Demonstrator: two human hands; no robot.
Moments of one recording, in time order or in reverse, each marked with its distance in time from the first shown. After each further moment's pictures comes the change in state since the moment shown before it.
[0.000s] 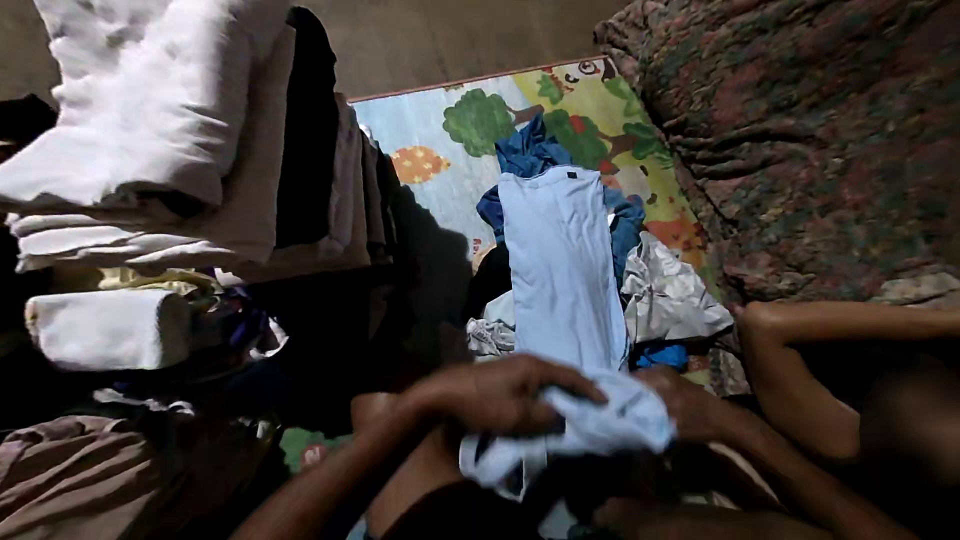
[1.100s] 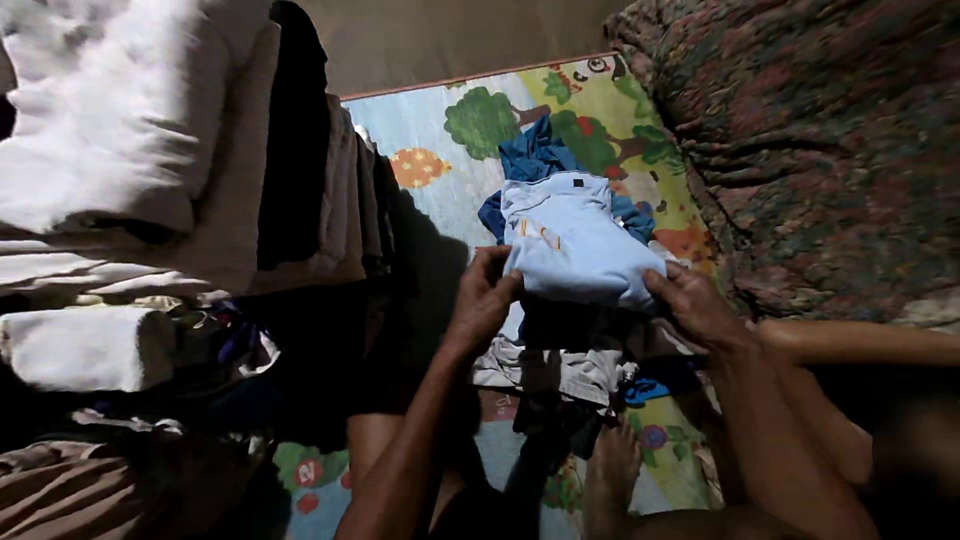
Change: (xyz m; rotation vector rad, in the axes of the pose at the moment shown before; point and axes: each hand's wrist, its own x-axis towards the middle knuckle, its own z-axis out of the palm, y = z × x) left_hand 0.047 -0.062 -0.042 -0.291 1.041 -0.078; right_hand 0.092 0.036 -0.053 0.613 0.546 0.552
